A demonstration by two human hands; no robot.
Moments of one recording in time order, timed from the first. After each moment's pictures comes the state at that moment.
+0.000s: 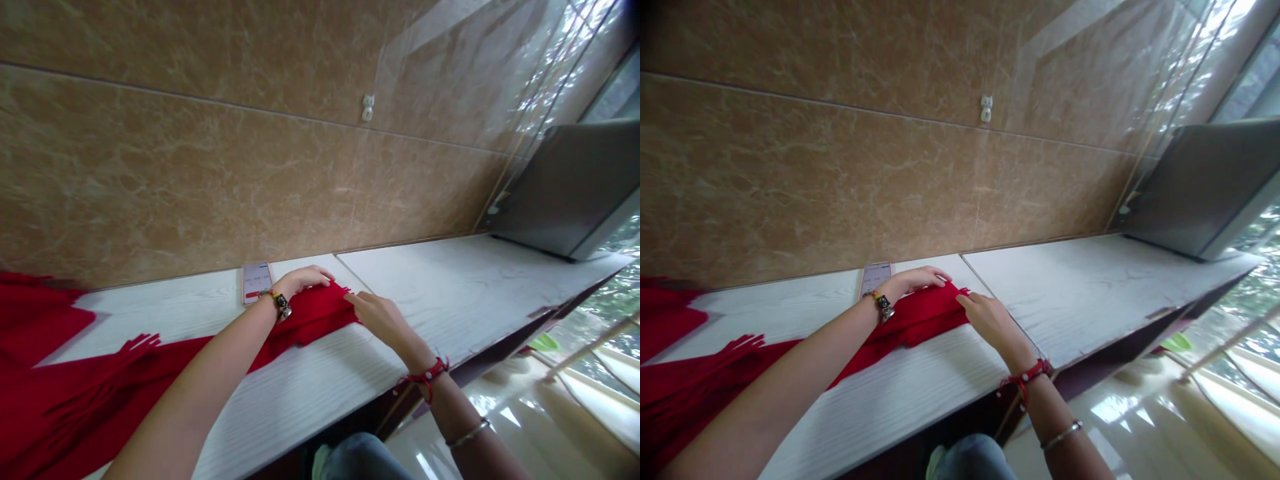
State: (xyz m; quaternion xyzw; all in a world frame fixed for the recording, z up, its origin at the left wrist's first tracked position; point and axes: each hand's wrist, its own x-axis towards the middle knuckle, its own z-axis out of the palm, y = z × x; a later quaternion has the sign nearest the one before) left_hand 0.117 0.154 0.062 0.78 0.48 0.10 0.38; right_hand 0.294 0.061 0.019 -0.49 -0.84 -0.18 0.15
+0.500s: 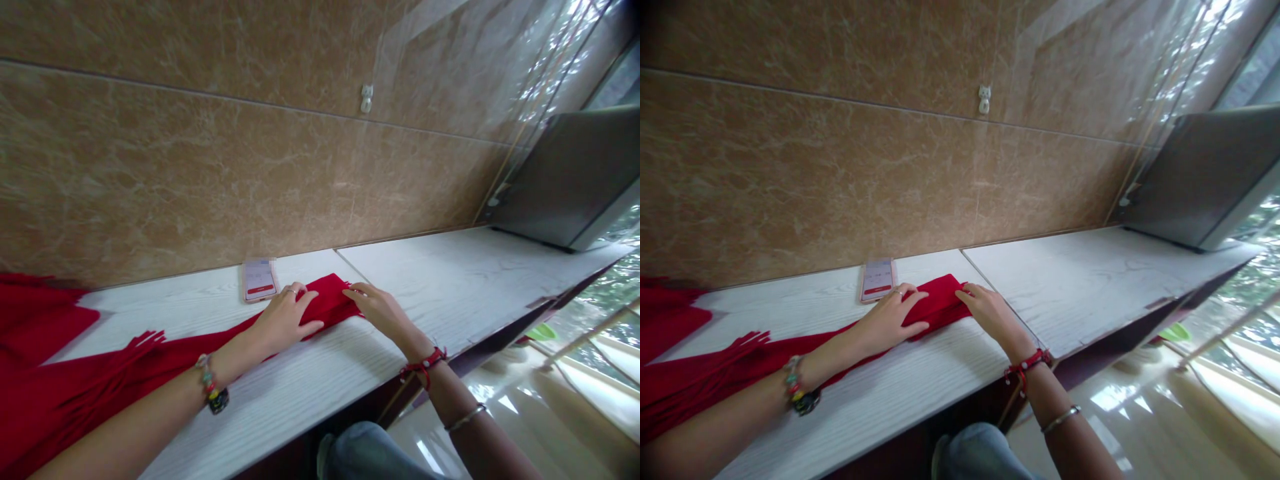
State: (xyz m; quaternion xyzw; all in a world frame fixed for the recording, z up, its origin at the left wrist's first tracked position) left_hand 0.069 0.043 0.040 0.89 0.44 0.15 -0.02; right_hand 0.297 0.065 0.012 -0.40 -0.87 -0.16 0.24
